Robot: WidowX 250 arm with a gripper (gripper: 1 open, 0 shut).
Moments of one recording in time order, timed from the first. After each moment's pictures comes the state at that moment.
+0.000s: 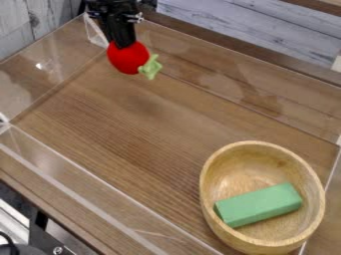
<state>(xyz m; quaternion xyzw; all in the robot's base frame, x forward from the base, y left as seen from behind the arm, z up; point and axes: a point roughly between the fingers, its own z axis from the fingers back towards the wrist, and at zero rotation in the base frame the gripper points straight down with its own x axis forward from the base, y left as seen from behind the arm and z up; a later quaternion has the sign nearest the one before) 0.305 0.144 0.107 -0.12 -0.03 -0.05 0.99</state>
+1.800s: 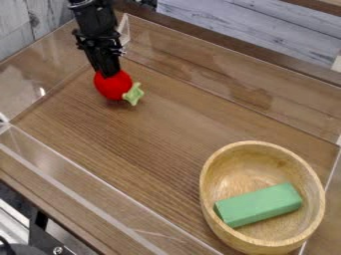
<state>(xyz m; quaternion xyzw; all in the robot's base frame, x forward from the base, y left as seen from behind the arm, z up) 0.300 0.171 0.054 -0.13 -0.01 -0.03 0.99</state>
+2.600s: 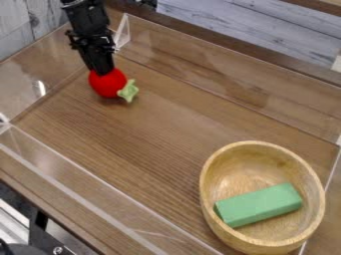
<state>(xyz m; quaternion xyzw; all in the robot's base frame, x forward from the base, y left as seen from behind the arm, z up) 0.301 0.183 0.051 -0.15 -0.02 -0.01 0.99</state>
